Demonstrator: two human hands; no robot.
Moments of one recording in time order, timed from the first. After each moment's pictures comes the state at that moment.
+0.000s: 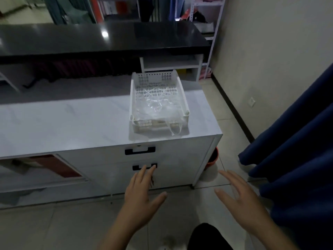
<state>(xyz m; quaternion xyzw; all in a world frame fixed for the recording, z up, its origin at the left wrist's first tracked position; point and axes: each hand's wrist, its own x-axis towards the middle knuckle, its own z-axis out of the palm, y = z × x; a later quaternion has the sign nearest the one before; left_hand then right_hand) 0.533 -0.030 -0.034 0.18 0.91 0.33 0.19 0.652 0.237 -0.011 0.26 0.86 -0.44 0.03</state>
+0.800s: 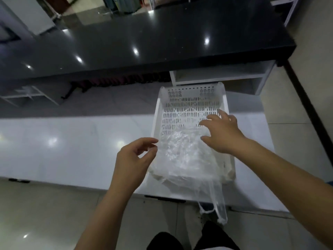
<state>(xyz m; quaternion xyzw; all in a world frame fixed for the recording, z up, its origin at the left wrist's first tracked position) 0.250 0.041 0.054 -0.01 0.90 0.44 0.00 0.191 0.301 0.004 -0.03 0.98 -0.17 0.11</state>
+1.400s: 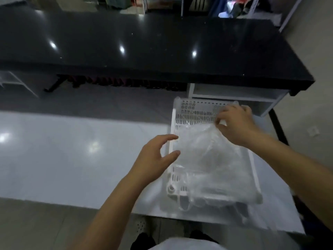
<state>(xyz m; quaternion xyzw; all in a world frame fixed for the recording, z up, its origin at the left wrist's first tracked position) 0.163 -0.013 0.018 0.13 0.88 0.44 0.12 0.116 0.264 0.036 -0.02 1.00 -0.05 0.00</state>
